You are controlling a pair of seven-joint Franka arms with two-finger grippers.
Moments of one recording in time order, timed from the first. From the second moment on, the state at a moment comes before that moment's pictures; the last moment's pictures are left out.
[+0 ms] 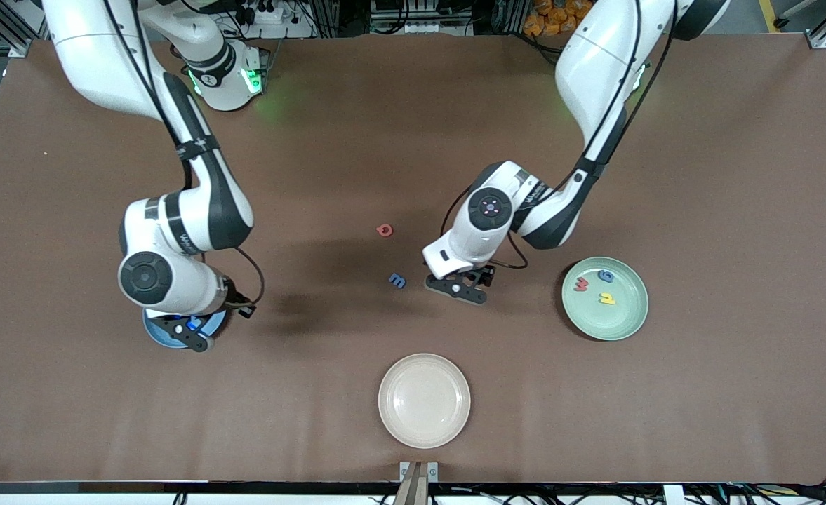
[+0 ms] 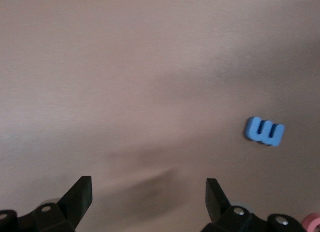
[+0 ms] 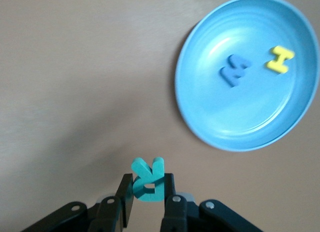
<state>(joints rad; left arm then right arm) -0.56 0.76 -0.15 -1.56 0.04 2.40 -0.38 0.28 0.58 -0.08 -1.57 0.01 1.97 0.72</state>
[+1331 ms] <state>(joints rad) -0.77 0.96 -0.08 -1.34 0.06 2.55 -0.41 0.09 0.57 -0.08 -1.62 -0.04 2.01 0.42</state>
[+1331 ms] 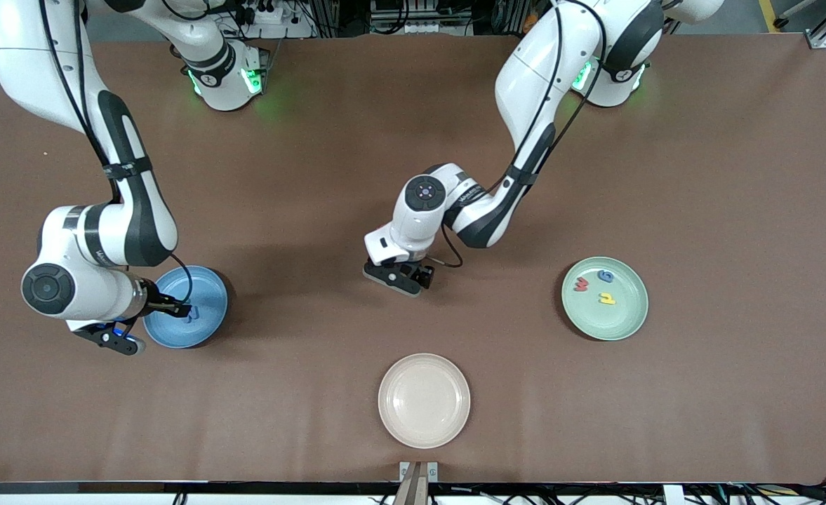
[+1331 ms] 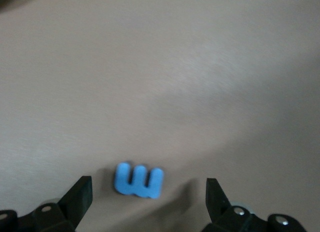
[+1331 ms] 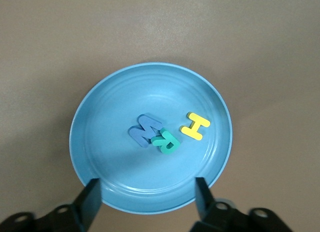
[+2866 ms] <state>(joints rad) -0.76 0.98 -0.06 -1.33 0.16 2.55 -0.31 0.09 0.57 -0.08 -1.62 -0.04 2.01 0.42</state>
